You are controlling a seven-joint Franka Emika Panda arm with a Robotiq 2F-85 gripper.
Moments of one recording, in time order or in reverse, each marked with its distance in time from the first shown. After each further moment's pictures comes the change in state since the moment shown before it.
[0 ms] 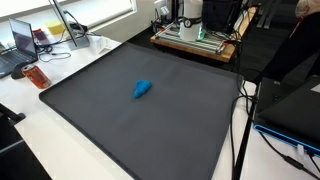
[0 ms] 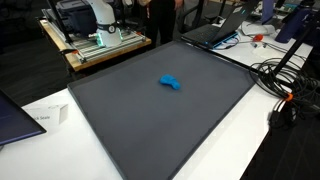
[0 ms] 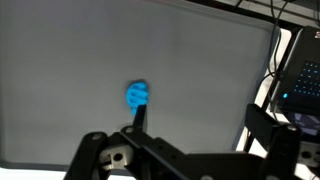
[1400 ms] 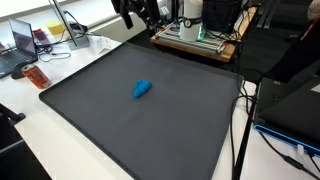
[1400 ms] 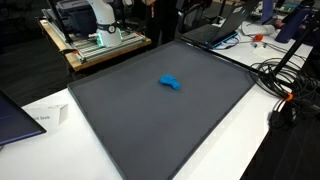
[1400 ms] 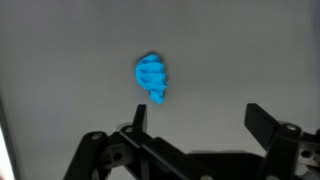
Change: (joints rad) arm 0.013 0.695 0.094 0.511 -0.125 0.025 0.473
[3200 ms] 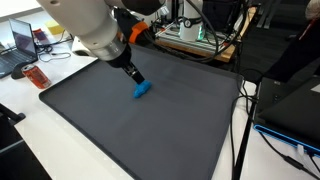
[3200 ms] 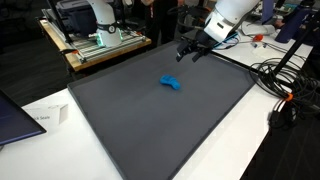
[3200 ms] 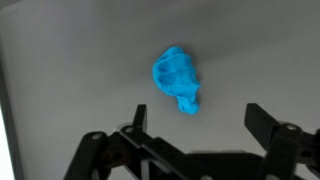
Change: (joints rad) arm 0.074 0.489 -0.112 0.420 -0.058 -0.186 0.189
